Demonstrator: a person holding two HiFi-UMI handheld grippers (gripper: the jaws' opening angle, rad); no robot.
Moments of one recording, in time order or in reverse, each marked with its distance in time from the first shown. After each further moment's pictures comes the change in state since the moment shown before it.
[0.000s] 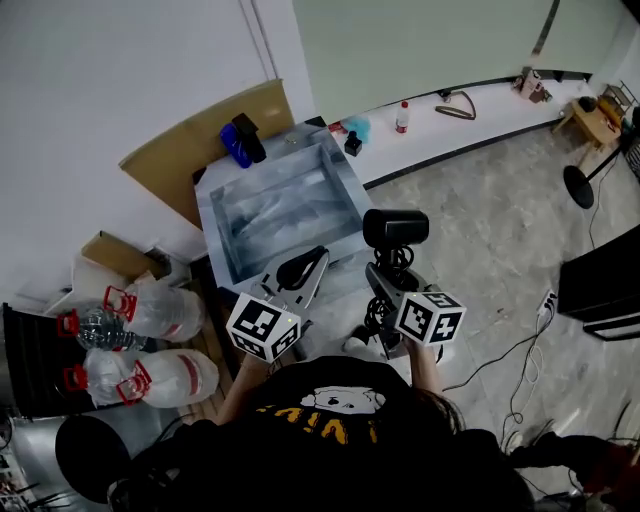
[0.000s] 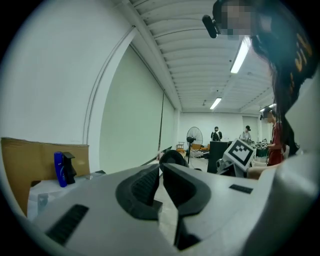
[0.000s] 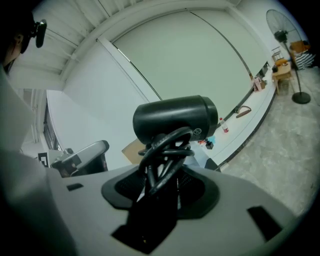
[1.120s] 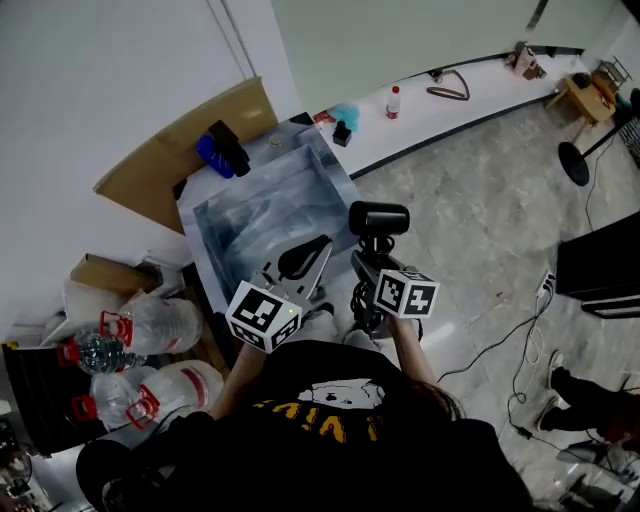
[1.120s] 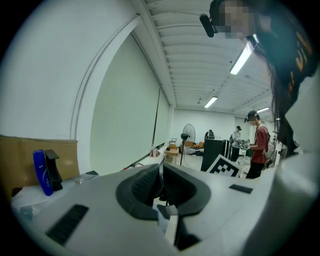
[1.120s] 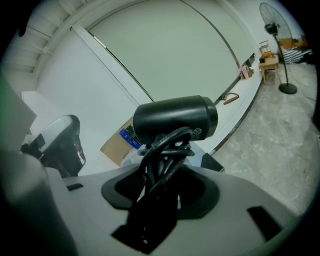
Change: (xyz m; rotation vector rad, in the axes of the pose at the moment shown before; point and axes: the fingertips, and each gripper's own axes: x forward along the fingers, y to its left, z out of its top) left arm 0.072 0.061 -0.006 -0.013 0.055 -0.112; right arm 0.112 -0.063 -0.008 0.117 0.103 -0.154
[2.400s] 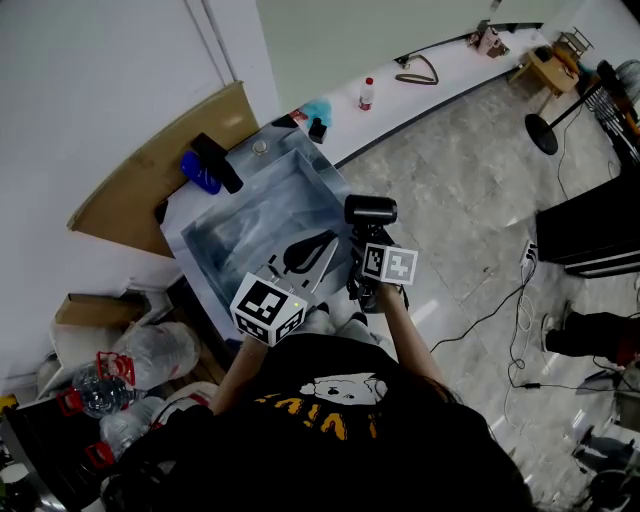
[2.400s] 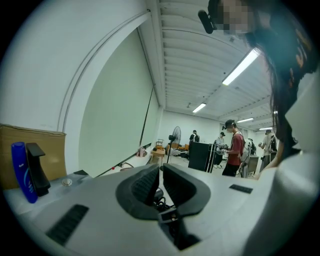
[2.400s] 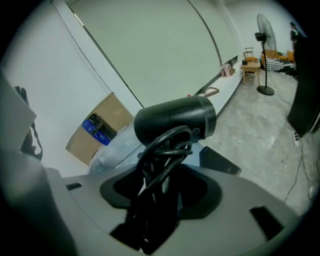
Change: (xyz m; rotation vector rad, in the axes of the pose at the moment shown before) left arm 0.012 0.051 -0.007 -0.041 -0.007 -0.198; right arm 0.089 -0.048 -0.012 0.075 0.088 -0.286
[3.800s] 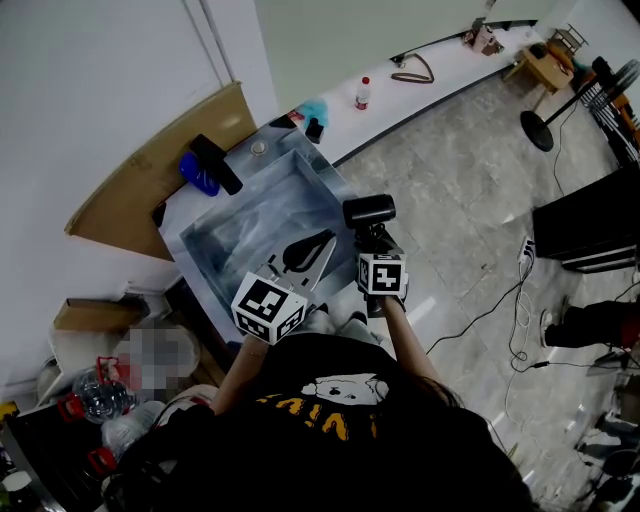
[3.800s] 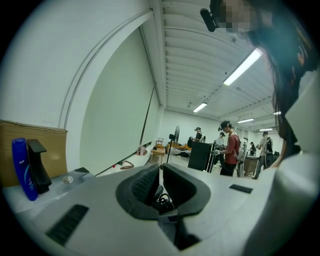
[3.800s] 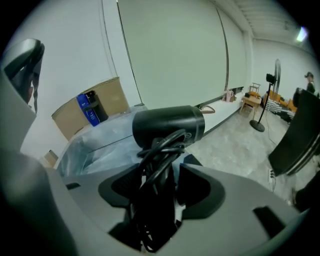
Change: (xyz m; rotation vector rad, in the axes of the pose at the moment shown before) left arm -0.002 0.006 -0.007 -0.013 0.013 -0.002; right arm -0.015 -0.016 -0.003 -0.283 -0.023 -0.222
